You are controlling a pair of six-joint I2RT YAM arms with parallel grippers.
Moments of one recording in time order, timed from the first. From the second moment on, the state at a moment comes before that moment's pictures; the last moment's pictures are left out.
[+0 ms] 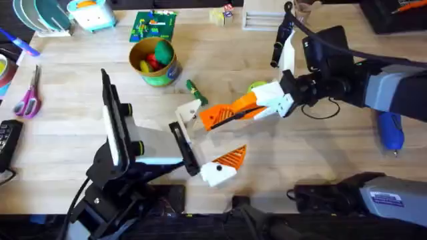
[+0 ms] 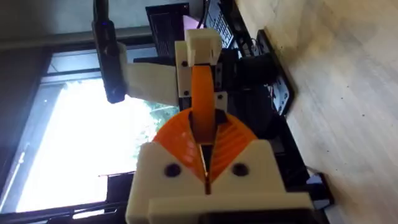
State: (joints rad) left arm -0.60 0.01 0.01 -0.05 0.53 -0.06; right arm 0.30 1.41 0.71 -0.32 -1.45 0.52
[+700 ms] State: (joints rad) left arm -0.60 0.01 0.01 -0.05 0.51 -0.06; right arm 0.34 1.46 0.71 -0.17 -1.41 0.62
